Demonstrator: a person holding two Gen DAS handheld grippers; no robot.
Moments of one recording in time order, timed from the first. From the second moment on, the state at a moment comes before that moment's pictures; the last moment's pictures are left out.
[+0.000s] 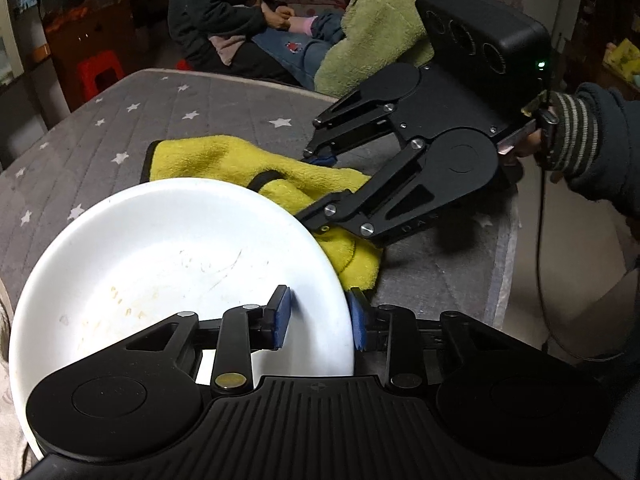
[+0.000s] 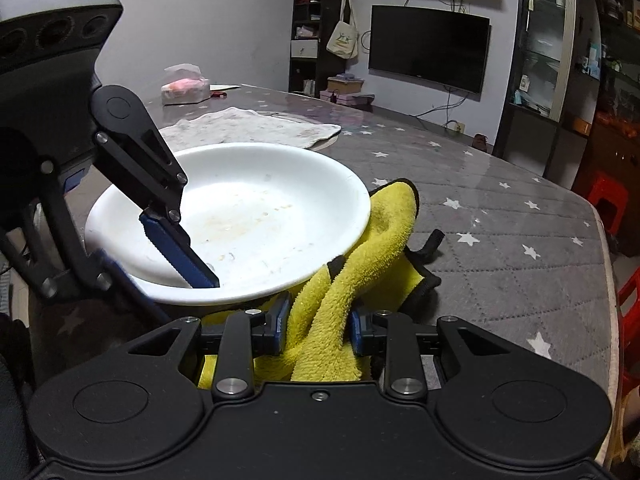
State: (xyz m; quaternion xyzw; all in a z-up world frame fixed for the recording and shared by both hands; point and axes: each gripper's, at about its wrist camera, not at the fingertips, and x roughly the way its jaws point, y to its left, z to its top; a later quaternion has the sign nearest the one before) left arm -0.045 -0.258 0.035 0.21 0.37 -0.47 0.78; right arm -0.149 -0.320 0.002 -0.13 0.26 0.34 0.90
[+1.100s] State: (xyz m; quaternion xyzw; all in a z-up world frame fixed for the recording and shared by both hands) left arm -0.080 -0.142 0.075 0.08 0.31 -0.21 0.92; right arm -0.134 -0.327 -0.009 -0.01 0.28 0.17 0.95
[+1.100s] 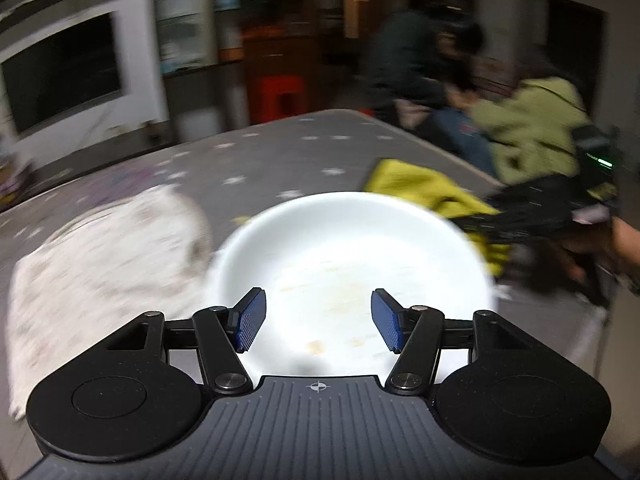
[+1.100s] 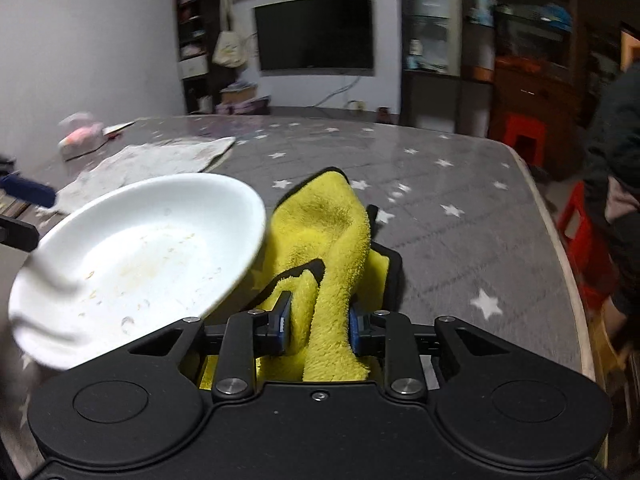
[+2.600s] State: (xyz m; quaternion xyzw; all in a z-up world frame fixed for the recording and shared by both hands) left arm -0.055 -0.127 0.036 -0.01 0.38 -0.17 0.91; right arm -0.163 -0.226 0.008 -0.07 0.31 0.18 0.93
